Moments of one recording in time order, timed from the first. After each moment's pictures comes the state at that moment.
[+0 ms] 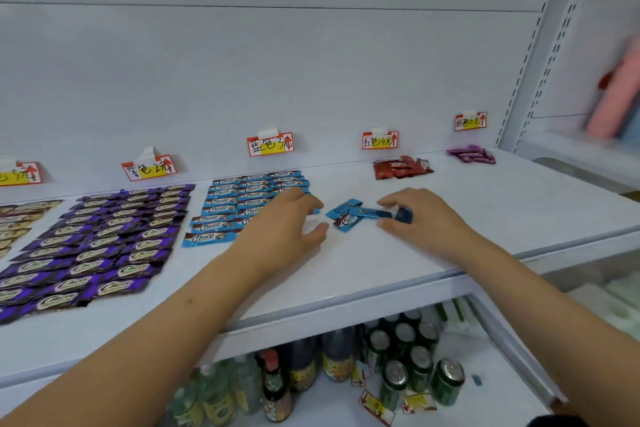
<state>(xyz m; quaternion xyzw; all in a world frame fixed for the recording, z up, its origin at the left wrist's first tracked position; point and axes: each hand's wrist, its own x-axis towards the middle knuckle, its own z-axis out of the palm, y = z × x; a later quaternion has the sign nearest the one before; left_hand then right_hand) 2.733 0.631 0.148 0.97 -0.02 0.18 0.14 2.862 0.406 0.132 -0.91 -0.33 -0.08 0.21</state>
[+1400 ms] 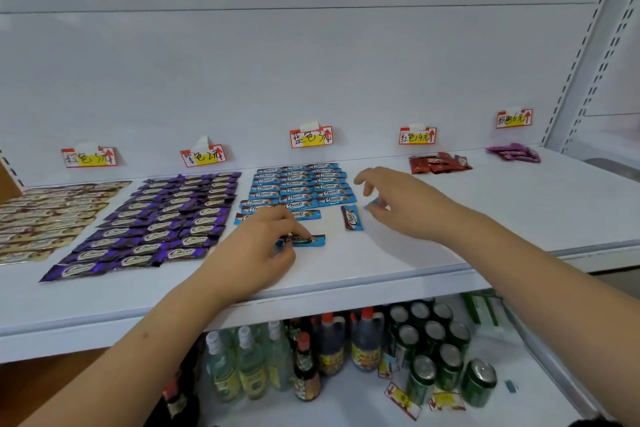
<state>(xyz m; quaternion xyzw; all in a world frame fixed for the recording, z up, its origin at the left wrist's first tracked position) 2.645 0.687 0.130 0.96 -0.03 0.19 0.20 2.813 0.478 0.165 -0.87 -0.45 -0.06 0.16</state>
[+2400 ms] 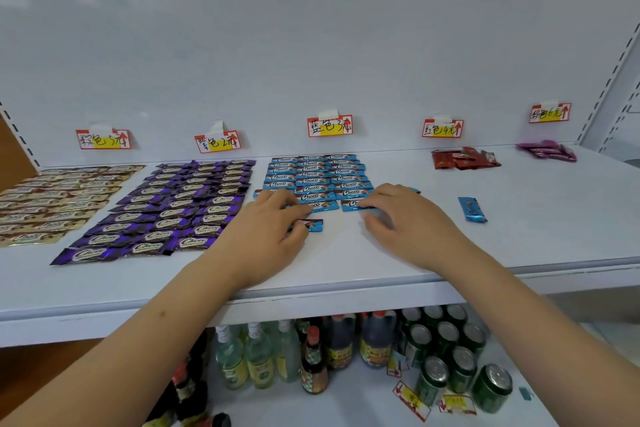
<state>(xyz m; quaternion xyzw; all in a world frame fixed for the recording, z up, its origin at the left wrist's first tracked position) 2.659 0.703 0.124 0.98 0.04 0.17 0.07 2.798 0.497 0.124 -0.86 -0.46 -0.12 0.19</state>
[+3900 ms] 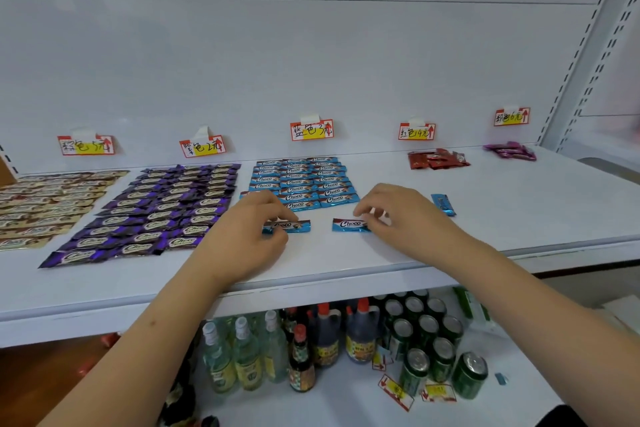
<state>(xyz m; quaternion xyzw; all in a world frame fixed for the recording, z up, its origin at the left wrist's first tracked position) 2.642 0.698 0.129 0.95 0.03 0.23 0.22 2.785 0.471 0.142 -0.86 -0.46 -0.09 0.20</state>
